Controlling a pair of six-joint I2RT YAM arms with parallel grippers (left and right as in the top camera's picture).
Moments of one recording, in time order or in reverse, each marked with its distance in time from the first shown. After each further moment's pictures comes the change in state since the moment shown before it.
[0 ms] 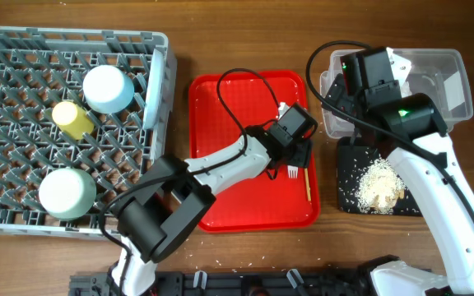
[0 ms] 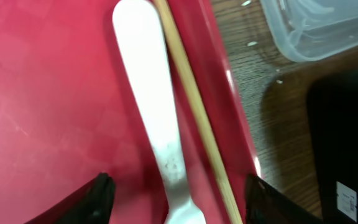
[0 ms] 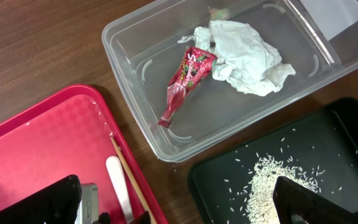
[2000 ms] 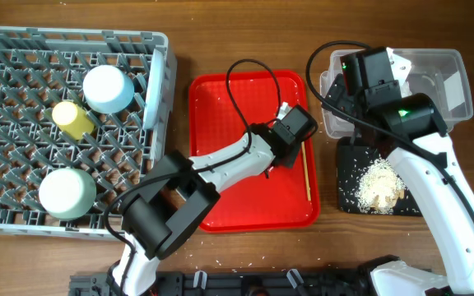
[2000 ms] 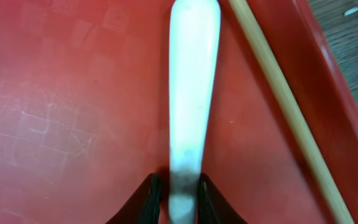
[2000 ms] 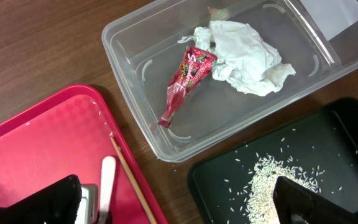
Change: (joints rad) left arm -0.002 0.036 0.043 -0.133 -0.205 0.210; right arm 0.000 0.000 0.000 0.000 0.000 0.000
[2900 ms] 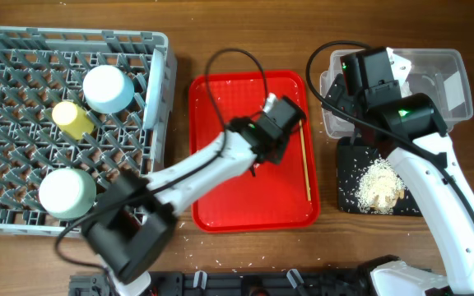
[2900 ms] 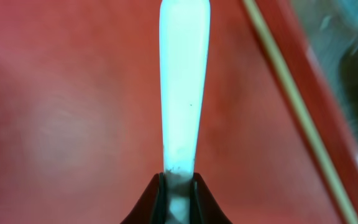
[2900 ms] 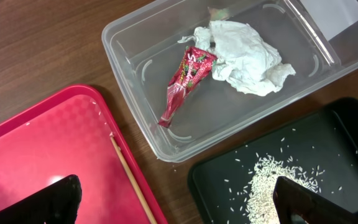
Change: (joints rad) left arm 0.045 -0.214 -0.025 -0.171 -0.014 0.031; right arm 0.000 0.000 0.000 0.000 0.000 0.000
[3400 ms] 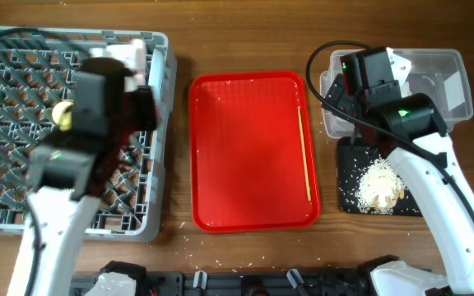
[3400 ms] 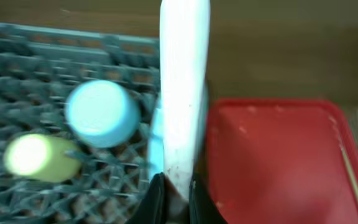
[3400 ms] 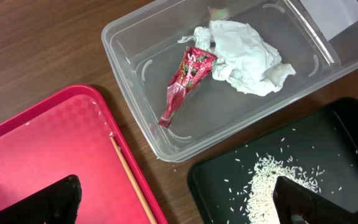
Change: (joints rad) left arm 0.619 -0.673 0.000 -0.240 0.033 0.178; right arm 0.000 0.000 0.000 0.000 0.000 0.000
